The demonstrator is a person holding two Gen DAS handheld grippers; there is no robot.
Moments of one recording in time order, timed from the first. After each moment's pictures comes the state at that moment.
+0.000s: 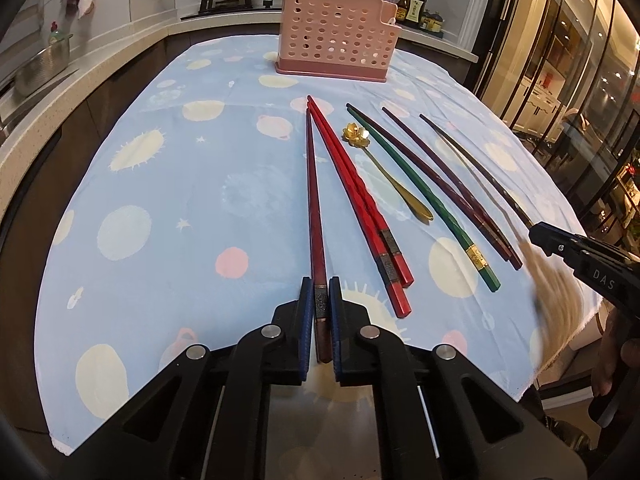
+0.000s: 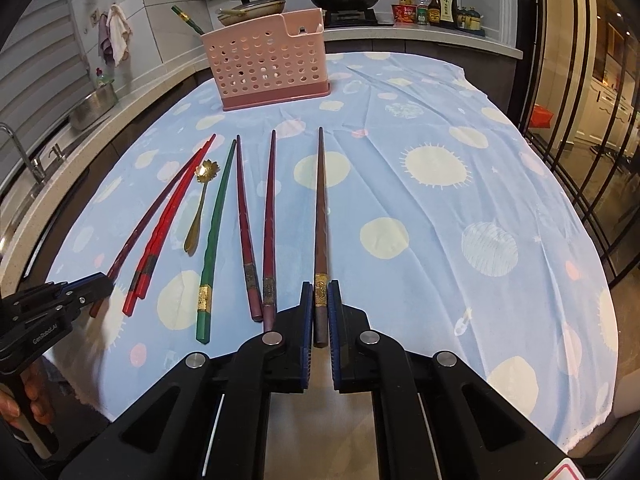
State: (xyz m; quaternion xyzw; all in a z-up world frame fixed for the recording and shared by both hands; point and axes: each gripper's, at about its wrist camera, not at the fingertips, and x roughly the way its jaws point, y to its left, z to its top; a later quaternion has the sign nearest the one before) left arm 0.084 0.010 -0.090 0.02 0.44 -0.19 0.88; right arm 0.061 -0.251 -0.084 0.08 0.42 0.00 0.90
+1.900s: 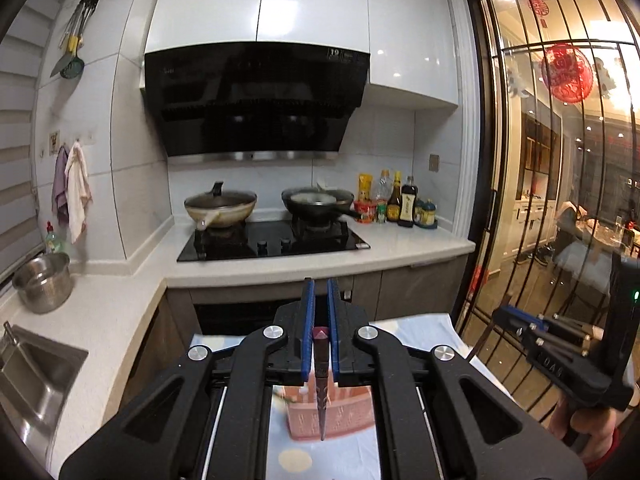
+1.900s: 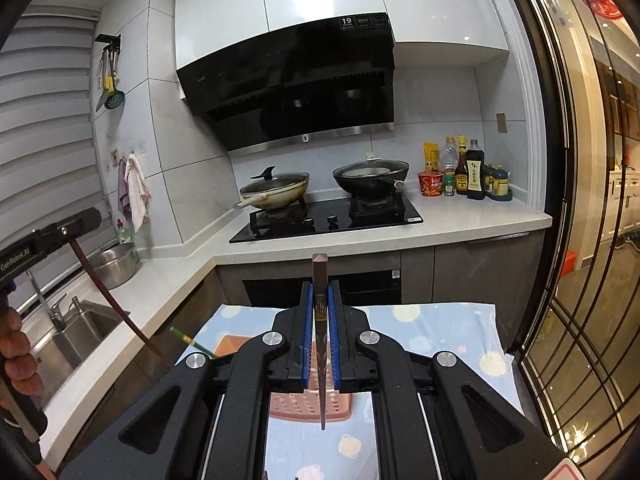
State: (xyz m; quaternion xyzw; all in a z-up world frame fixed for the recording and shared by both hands) left arm 0.279 -0.050 0.227 0.02 0.14 -0.19 0.97; right arm 0.271 -0.297 0.167 0.09 0.18 0.03 0.98
